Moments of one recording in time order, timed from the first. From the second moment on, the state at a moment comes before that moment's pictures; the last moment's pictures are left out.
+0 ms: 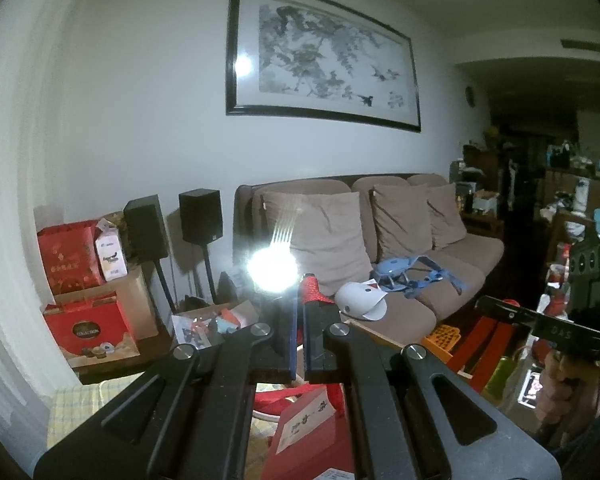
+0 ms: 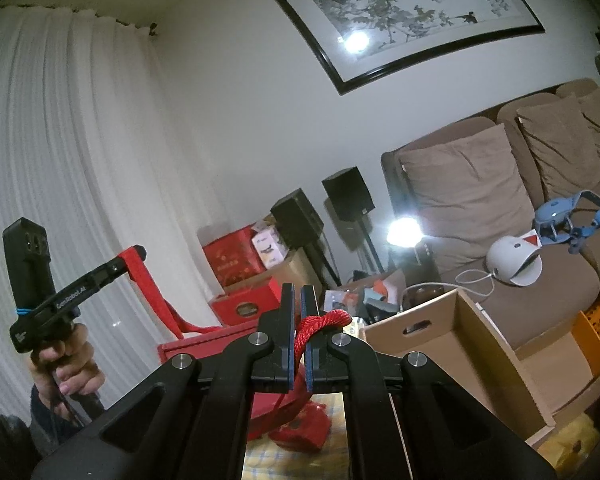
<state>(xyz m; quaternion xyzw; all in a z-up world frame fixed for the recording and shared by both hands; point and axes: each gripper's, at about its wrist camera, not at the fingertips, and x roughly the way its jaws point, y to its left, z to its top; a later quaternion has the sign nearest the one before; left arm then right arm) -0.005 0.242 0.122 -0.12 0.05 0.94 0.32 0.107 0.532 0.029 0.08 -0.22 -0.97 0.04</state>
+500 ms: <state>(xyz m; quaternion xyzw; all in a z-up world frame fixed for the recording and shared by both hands) -0.003 0.264 0.118 -0.12 0.06 0.93 0.33 0.118 0.553 0.029 0.07 -0.23 -0.97 0.02</state>
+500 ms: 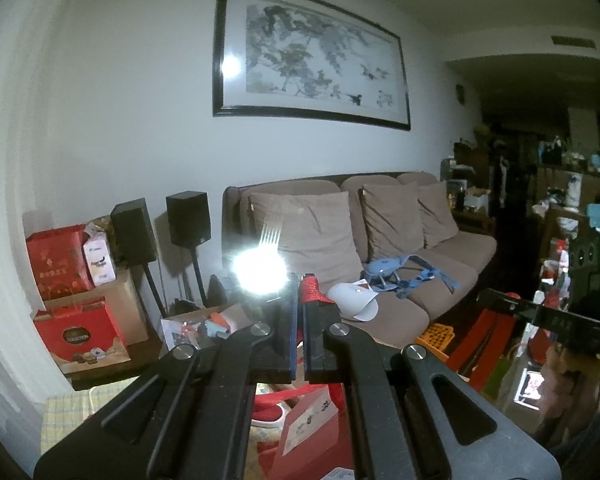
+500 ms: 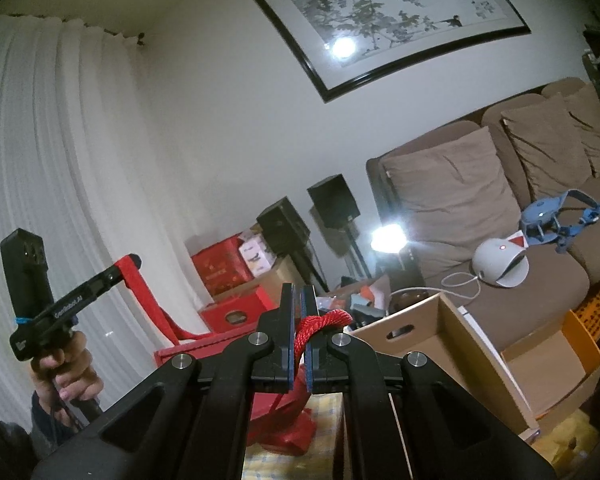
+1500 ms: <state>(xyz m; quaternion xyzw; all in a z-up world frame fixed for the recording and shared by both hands) -0.013 0.295 0.112 -0.15 0.05 0.92 0.36 0.129 0.567 0.032 0.06 -0.24 -0.97 0.01</state>
